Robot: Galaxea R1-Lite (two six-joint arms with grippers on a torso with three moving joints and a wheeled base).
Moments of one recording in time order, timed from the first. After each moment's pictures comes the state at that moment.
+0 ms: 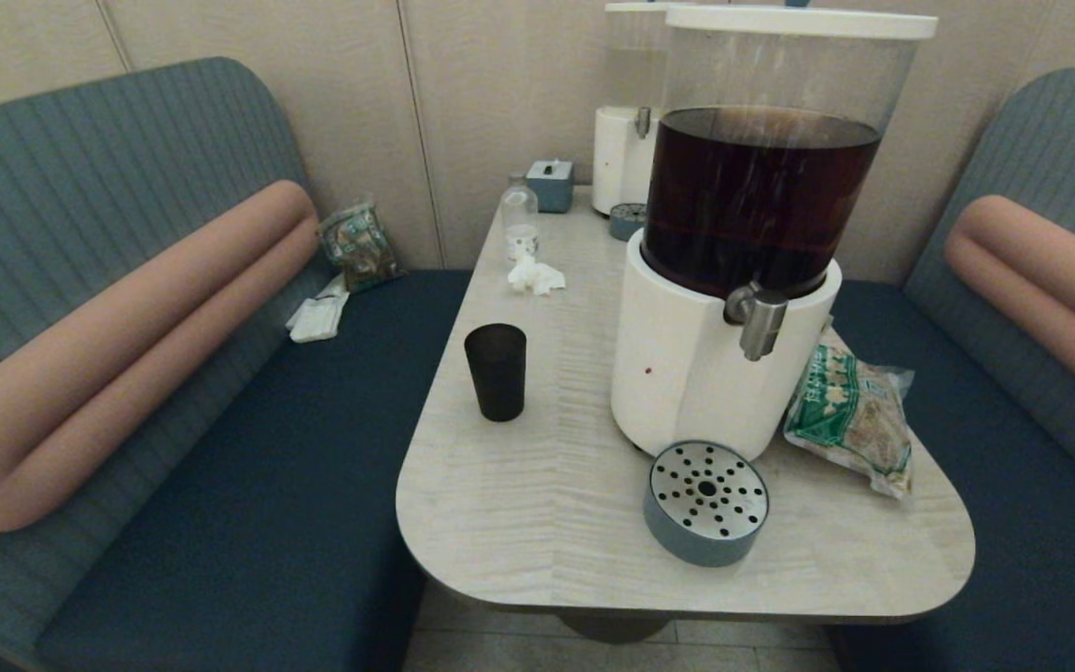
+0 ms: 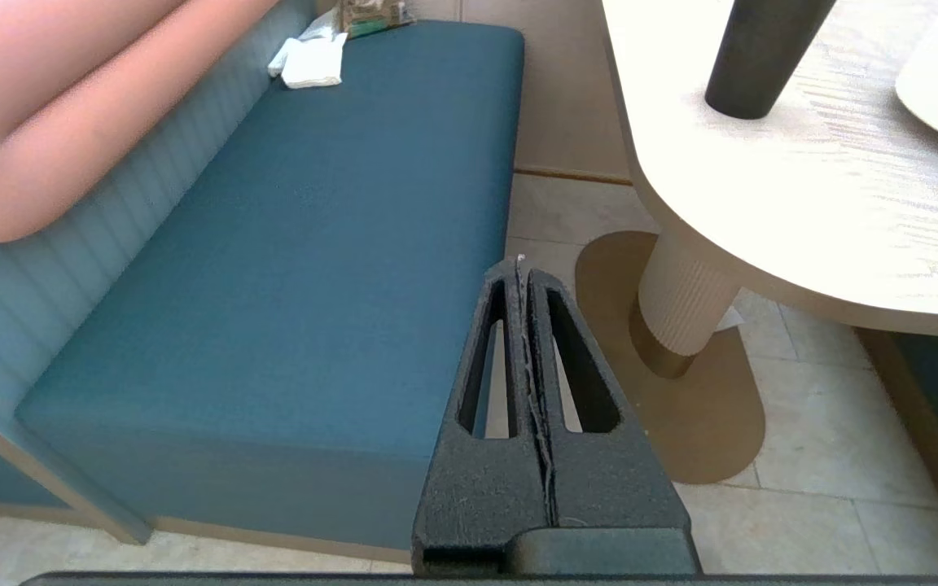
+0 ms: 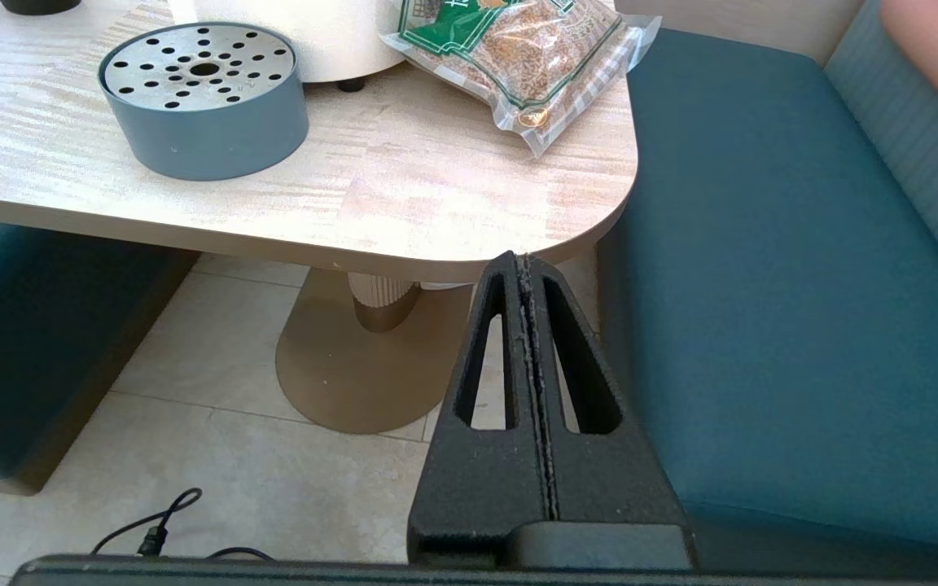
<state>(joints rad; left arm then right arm) 0.01 0.00 0.00 -0.01 0.02 -0.08 0.00 0.00 0.00 0.01 0.03 -0.04</state>
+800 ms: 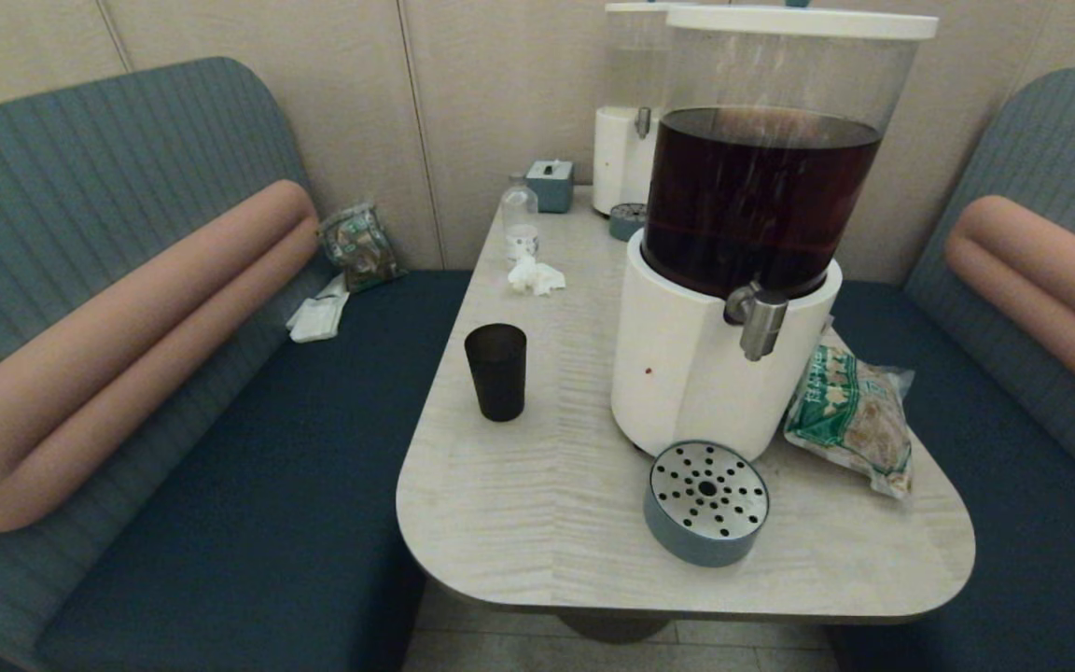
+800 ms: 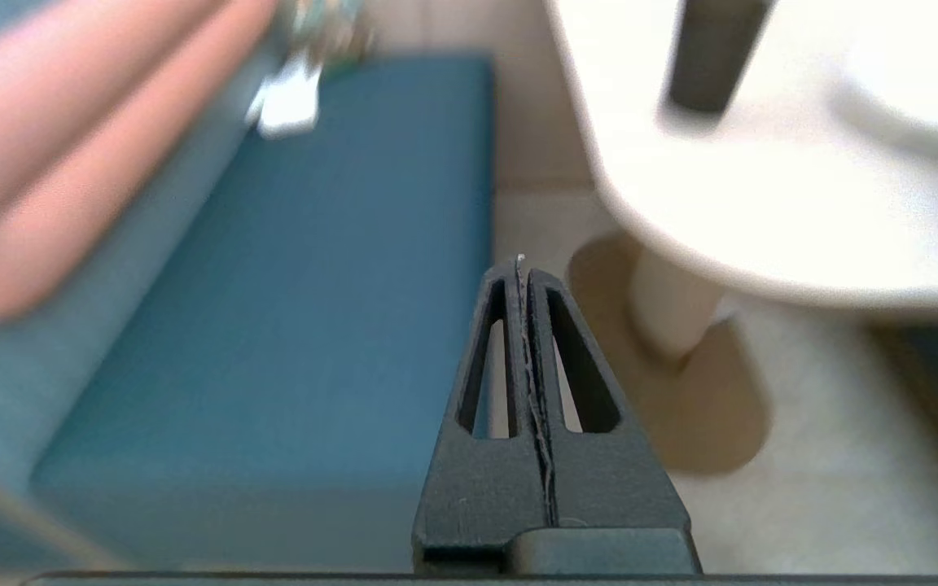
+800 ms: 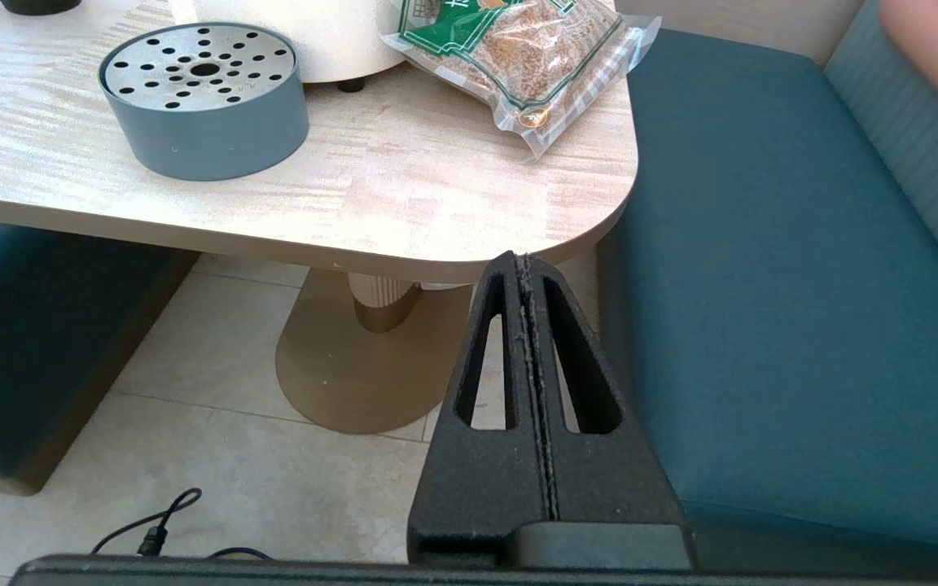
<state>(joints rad) 0.00 0.02 -0.11 0.03 -0.06 0.00 0.00 0.00 0.00 0.01 0.03 -0.04</state>
